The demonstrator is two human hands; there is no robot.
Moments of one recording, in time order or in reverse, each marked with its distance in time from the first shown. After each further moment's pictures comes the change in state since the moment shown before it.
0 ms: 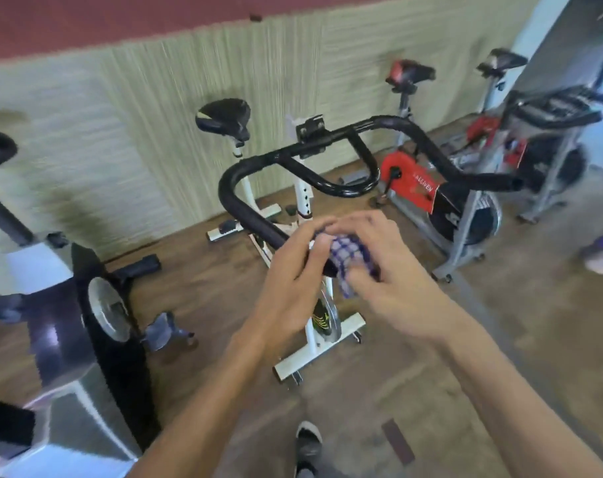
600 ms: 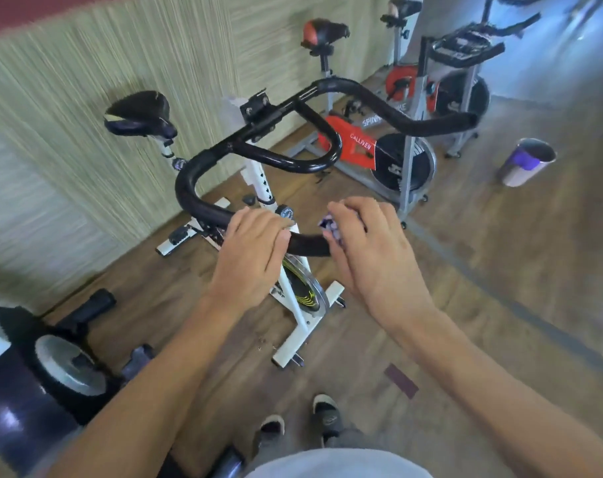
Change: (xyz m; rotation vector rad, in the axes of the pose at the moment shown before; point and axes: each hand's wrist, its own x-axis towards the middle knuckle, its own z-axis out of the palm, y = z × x) left_hand 0.045 -0.087 -0.062 0.781 -0.295 0.370; right_hand -0.002 0.000 0.070 -0.780 0.520 0.081
